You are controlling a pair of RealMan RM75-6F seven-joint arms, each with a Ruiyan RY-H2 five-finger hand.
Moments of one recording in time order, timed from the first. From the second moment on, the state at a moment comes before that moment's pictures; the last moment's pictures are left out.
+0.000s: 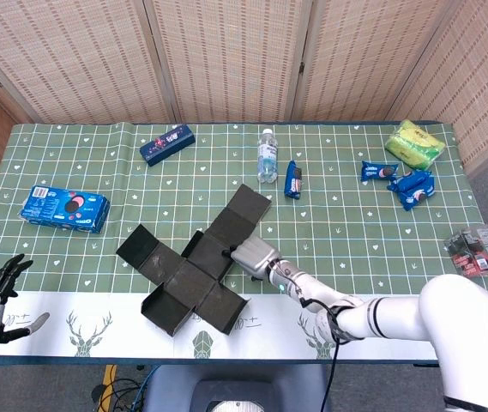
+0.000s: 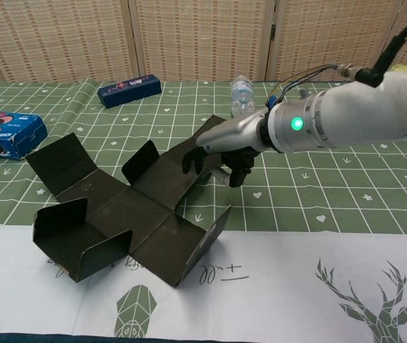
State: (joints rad) left arm -0.08 -1.11 -0.02 -1.63 1.54 1.52 -0.24; right arm 1.28 -1.47 -0.01 -1.55 -0.69 0.60 -0.51
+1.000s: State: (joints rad) left arm -0.08 -1.12 -0.01 -1.63 1.56 1.52 -0.23; right arm 1.36 -1.49 -0.07 -1.47 -0.52 0.65 -0.67
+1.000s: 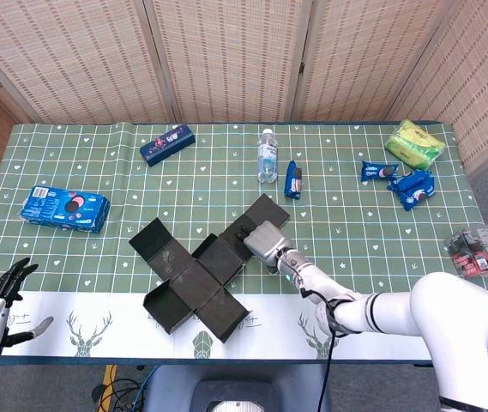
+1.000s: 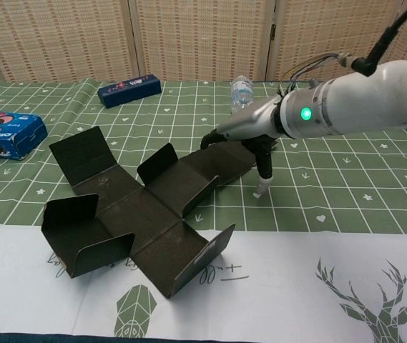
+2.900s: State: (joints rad) left arm -0.17 -1.17 -0.04 -1.47 1.61 1.43 -0.31; right arm 1.44 -1.59 -0.14 -1.31 -0.53 0.68 -0.63
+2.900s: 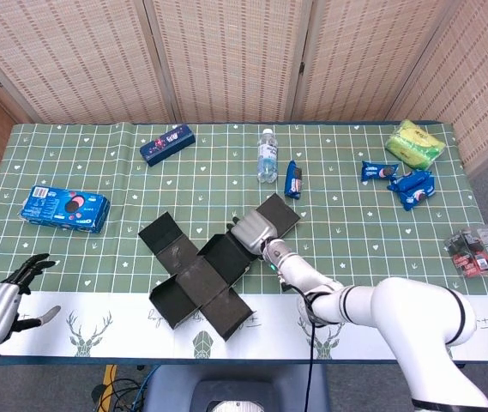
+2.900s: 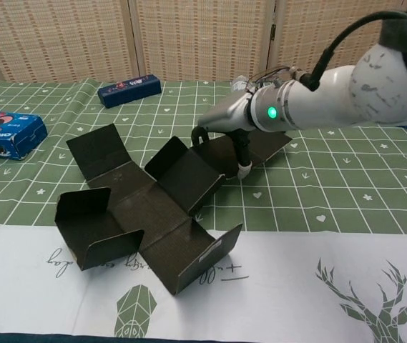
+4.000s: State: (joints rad) left arm -0.51 -1.52 0.01 -1.17 1.79 1.23 -0.30; right arm 1.15 -1.45 -0.07 -1.55 -0.68 0.85 -0.53
